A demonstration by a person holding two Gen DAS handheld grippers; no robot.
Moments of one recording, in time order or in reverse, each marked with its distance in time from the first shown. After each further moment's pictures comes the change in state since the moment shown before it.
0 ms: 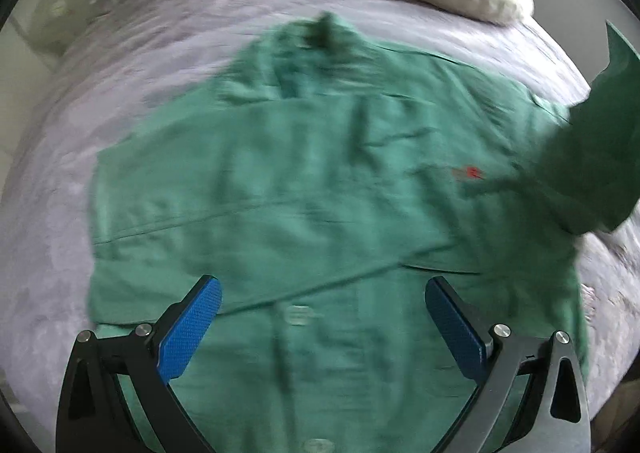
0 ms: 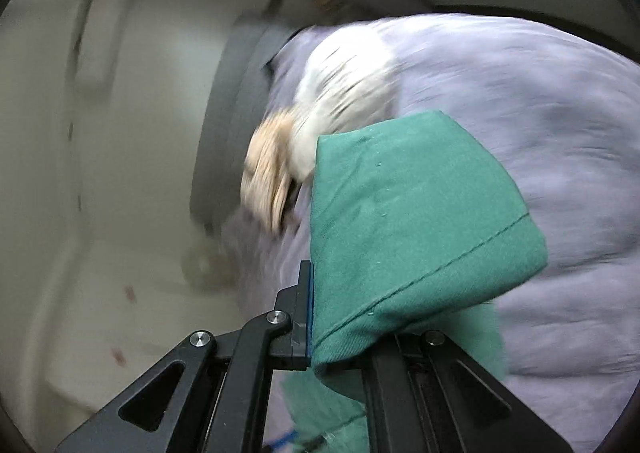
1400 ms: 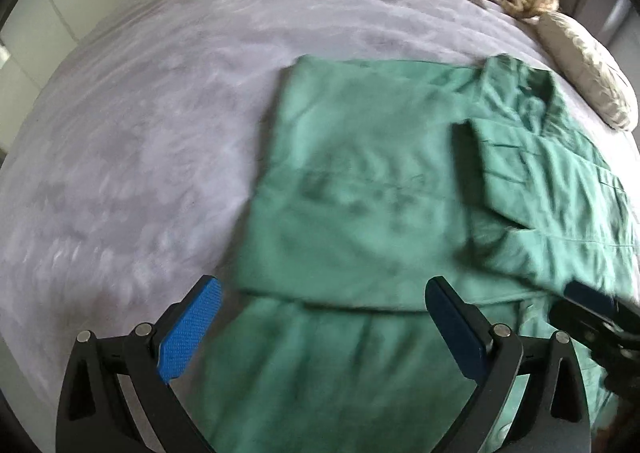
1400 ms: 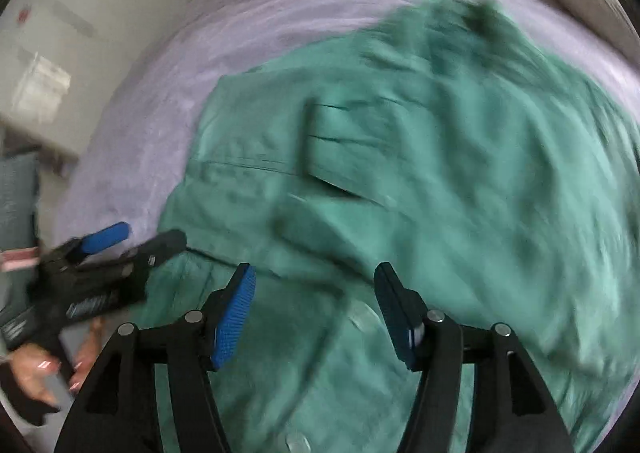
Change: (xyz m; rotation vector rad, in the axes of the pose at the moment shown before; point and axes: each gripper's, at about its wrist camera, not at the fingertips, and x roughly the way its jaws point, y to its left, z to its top) left arm 0.029 0.170 -0.049 -0.351 0.008 0.047; right arm 0.250 0.105 -0.343 -0.727 0.721 -0.396
